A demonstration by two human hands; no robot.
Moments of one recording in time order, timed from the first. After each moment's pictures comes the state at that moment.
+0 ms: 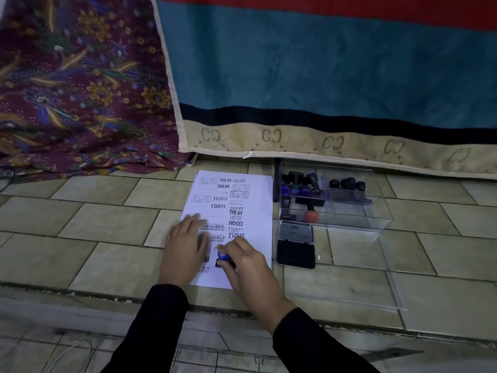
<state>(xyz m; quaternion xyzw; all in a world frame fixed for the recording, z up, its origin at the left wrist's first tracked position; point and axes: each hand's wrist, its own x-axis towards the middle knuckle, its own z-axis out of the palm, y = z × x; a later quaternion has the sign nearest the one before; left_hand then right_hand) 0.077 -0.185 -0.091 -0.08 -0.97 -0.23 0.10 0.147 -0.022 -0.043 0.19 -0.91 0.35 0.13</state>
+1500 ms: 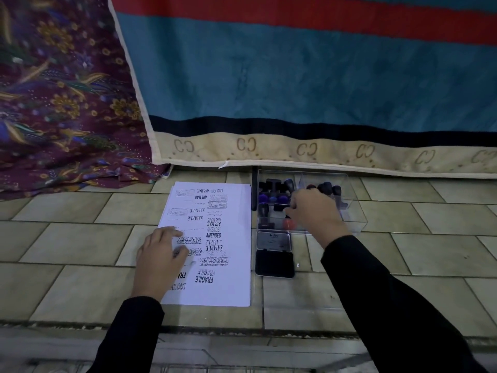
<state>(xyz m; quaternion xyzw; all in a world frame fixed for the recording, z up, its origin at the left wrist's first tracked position) 0.071 -0.176 -0.077 -0.02 -0.96 -0.26 0.10 0.052 0.134 0.013 -0.08 -0.99 0.06 0.03</state>
